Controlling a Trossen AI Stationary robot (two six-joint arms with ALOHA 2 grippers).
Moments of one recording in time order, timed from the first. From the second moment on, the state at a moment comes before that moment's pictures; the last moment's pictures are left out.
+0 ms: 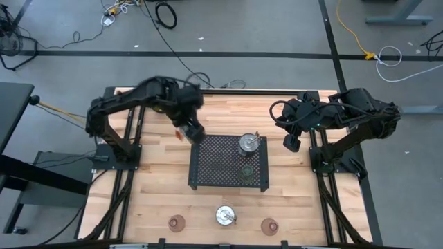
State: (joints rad) left arm 0.15 1.64 1.94 -1.51 0.09 -0.62; right arm 0.22 1.41 2.00 -1.52 0.41 0.38
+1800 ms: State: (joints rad) left arm 0.09 1.99 2.10 -1.24 0.14 -0.59; right arm 0.22 1.41 2.00 -1.53 0.38 0.30
